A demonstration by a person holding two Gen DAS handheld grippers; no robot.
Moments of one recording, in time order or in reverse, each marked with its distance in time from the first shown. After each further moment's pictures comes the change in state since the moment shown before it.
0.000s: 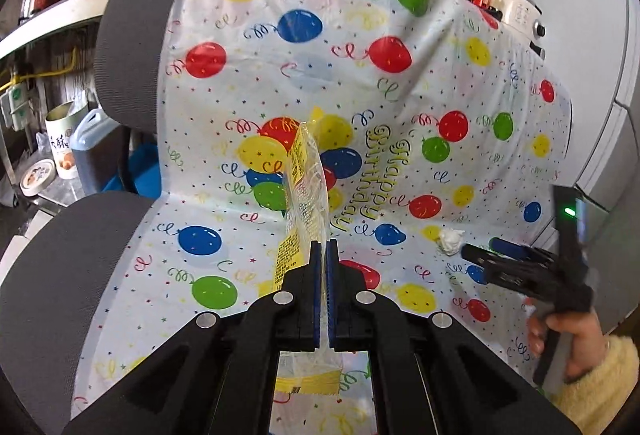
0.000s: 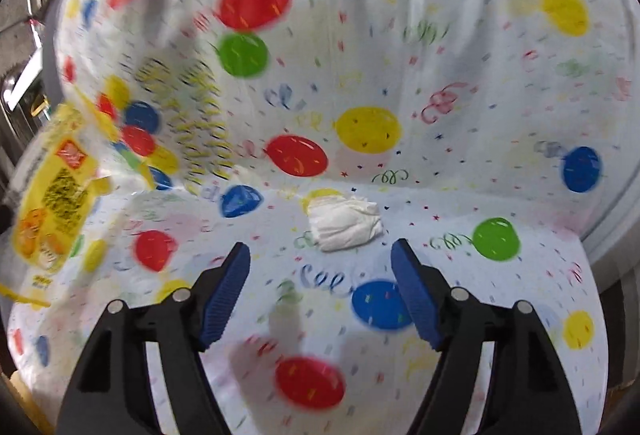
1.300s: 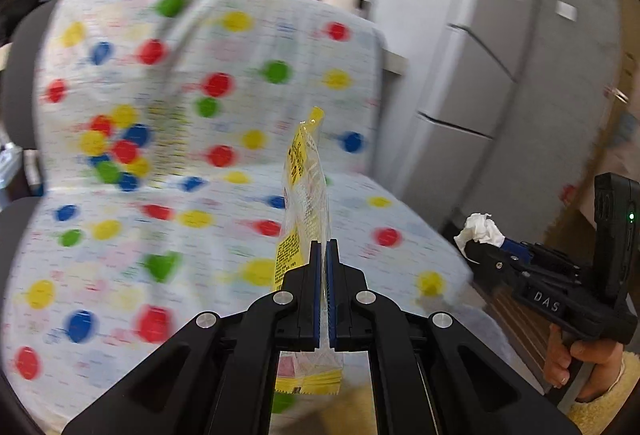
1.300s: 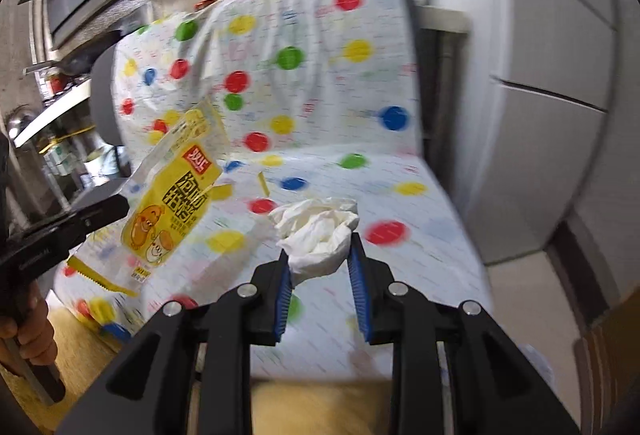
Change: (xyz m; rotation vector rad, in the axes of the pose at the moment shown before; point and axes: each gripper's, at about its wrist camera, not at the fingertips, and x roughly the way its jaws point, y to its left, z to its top) left arm -0.107 -0.171 -0.099 0.242 0.036 -0.385; right arm -0.271 -0.051 -0.197 0.156 -0.248 -0.121
